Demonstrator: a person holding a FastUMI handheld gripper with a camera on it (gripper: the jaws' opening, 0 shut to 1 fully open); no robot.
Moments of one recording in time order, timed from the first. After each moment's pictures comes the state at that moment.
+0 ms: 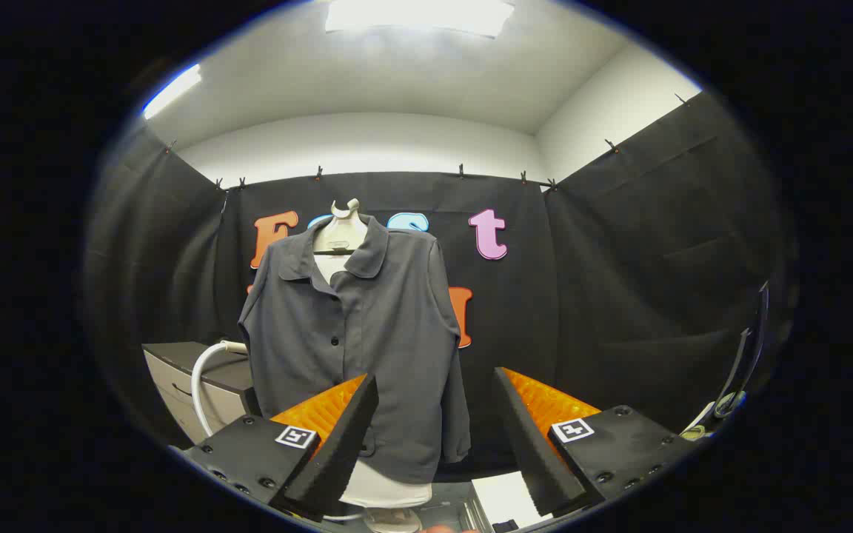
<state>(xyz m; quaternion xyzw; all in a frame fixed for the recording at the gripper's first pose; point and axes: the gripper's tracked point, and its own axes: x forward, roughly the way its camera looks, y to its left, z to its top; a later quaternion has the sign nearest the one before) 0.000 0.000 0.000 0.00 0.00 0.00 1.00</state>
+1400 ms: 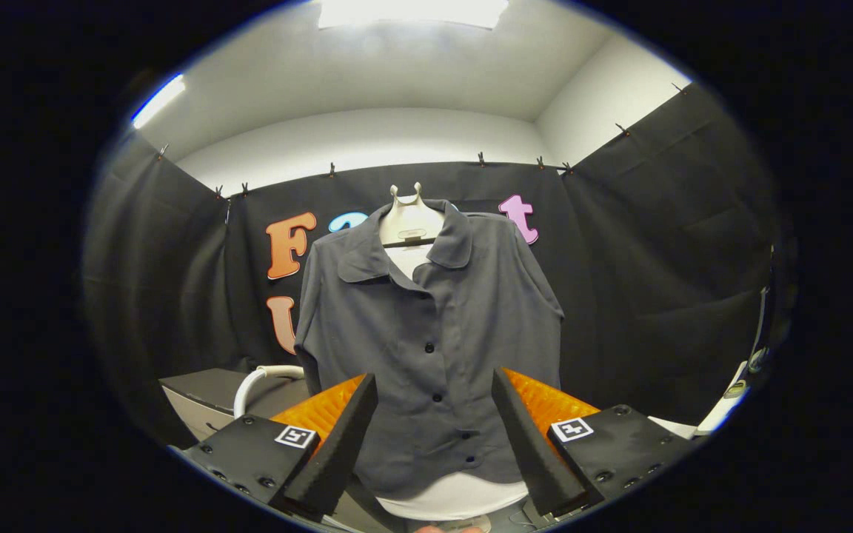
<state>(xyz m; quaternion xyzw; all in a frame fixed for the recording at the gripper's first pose) 0.051 0.185 -0.013 0.05 0.02 0.01 1.00</state>
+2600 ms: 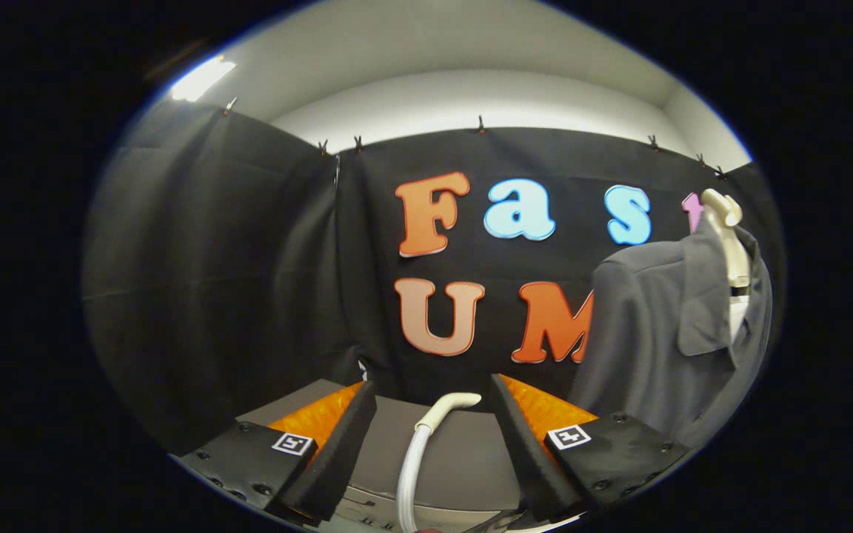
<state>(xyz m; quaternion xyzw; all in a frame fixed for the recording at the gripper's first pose) 0.230 0.577 0.020 -0.02 0.15 0.22 0.96</state>
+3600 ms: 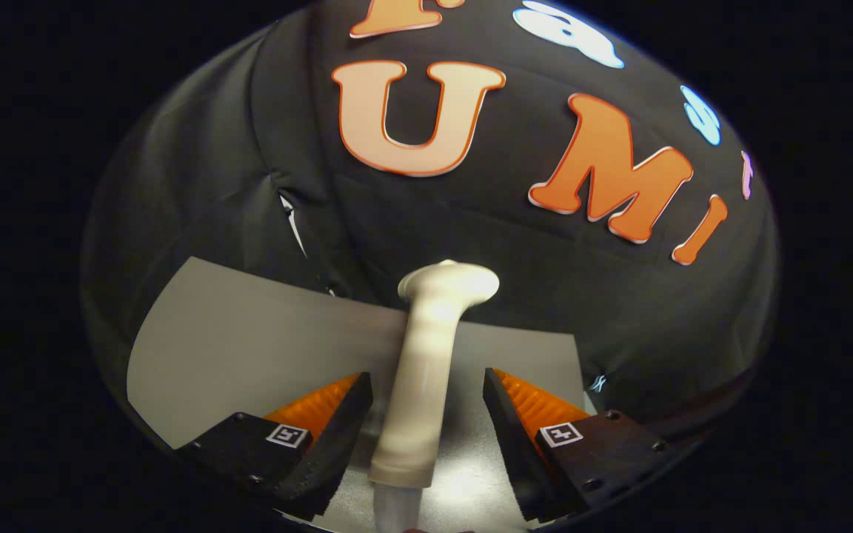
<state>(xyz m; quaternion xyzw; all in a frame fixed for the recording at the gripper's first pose) 0.382 0.614 -0.257 -0.09 0.49 0.11 0.86</state>
